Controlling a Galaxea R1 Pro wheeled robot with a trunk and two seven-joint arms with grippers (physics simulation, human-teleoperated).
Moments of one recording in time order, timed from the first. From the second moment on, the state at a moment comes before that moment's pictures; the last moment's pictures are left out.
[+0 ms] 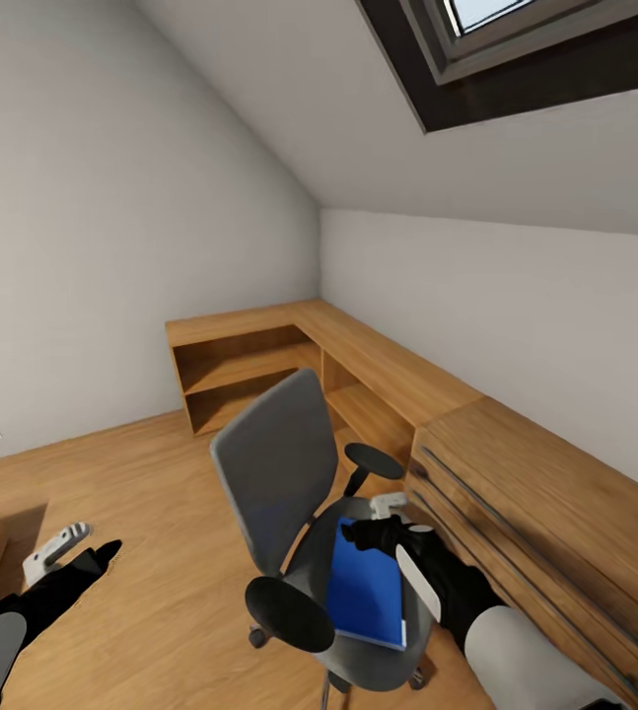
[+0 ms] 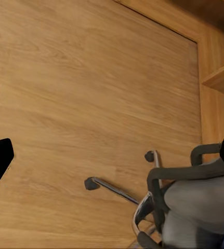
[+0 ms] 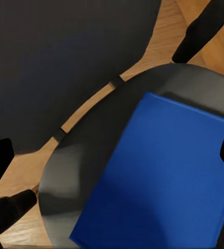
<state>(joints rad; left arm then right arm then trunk) -0.12 0.18 0.30 -1.54 0.83 0.64 0.36 -0.67 0.05 0.35 -0.63 -0.27 0.34 0.10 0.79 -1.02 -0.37</state>
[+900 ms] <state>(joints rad) -0.12 0.16 0.33 -1.54 0.83 0.64 0.36 -0.67 0.04 0.36 -0.63 -0.26 0.33 0.11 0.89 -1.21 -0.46</state>
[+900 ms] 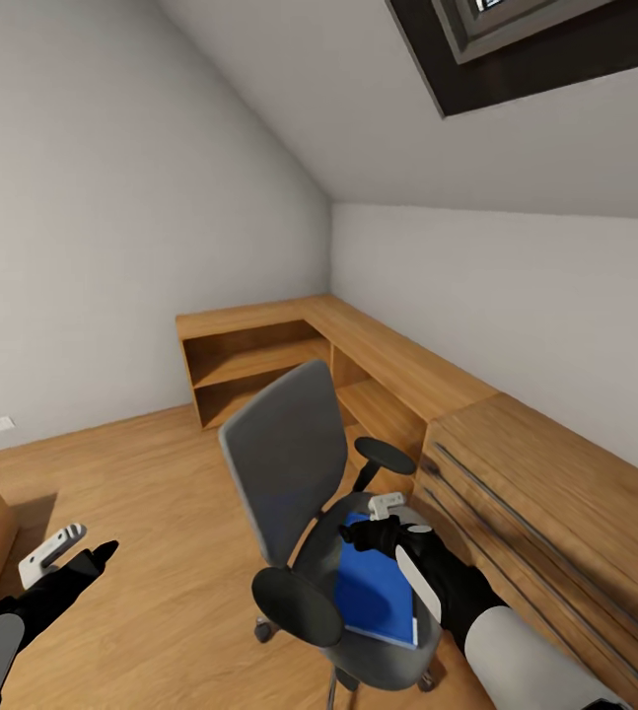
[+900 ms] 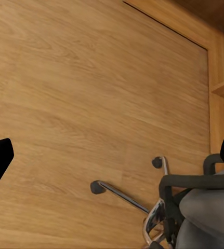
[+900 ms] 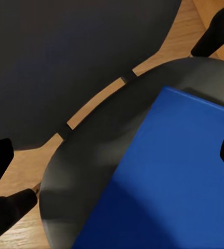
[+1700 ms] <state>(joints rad) -0.12 0.14 0.32 -1.54 0.82 0.64 0.36 -0.67 0.05 0.36 -0.63 -0.22 0.33 0.11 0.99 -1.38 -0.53</state>
